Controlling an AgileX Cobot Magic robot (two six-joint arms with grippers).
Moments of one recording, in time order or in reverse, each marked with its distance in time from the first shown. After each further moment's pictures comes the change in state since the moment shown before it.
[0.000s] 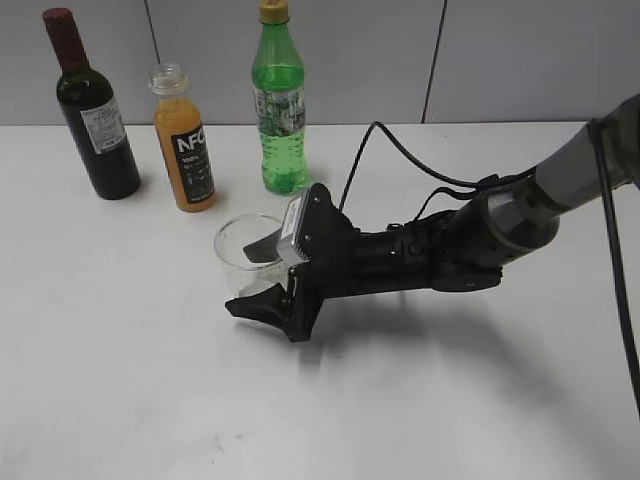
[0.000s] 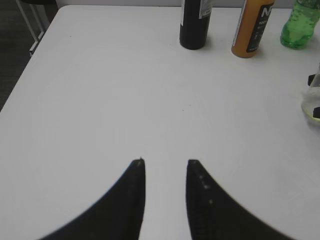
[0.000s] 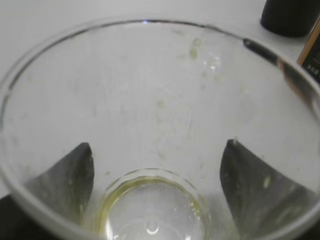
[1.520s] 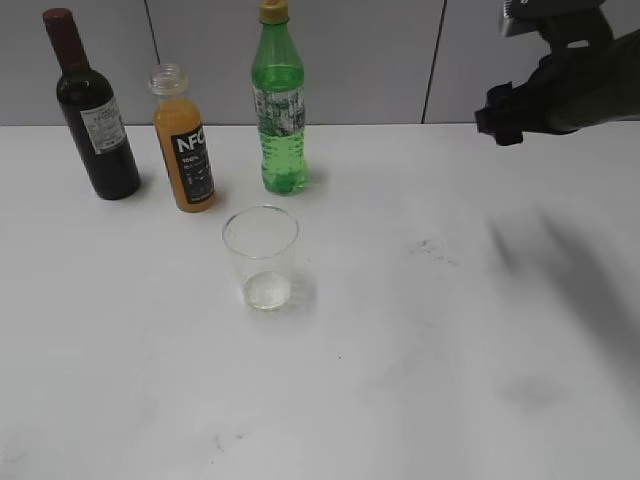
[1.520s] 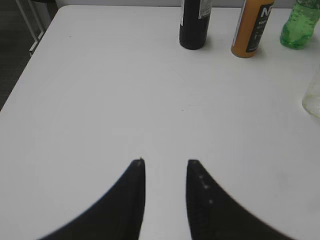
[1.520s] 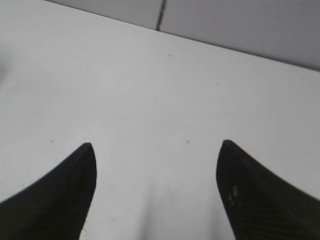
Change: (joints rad) left arm 0.000 0.000 0.000 0.000 0.000 0.000; right arm -0.266 -0.602 0.100 0.456 1.037 0.151
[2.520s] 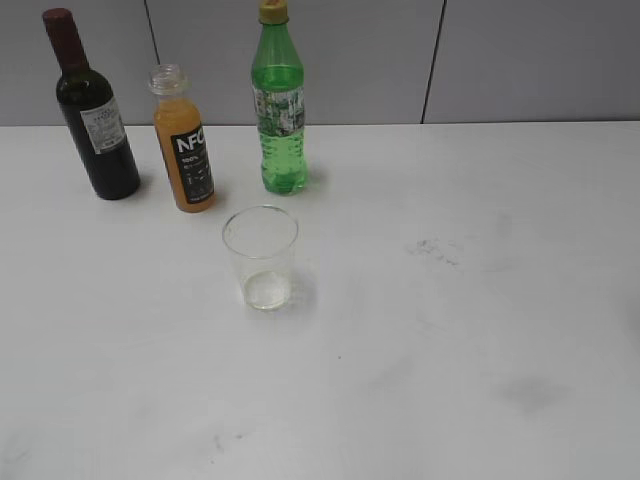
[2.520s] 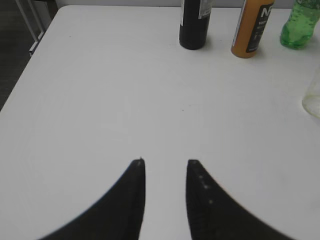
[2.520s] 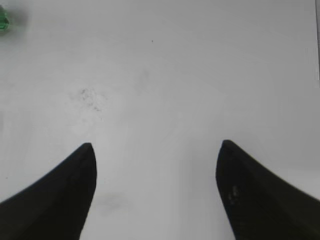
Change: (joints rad) left arm 0.000 0.000 0.000 0.000 0.000 0.000; right arm -0.036 -0.379 -0.460 0.538 1.131 -0.412
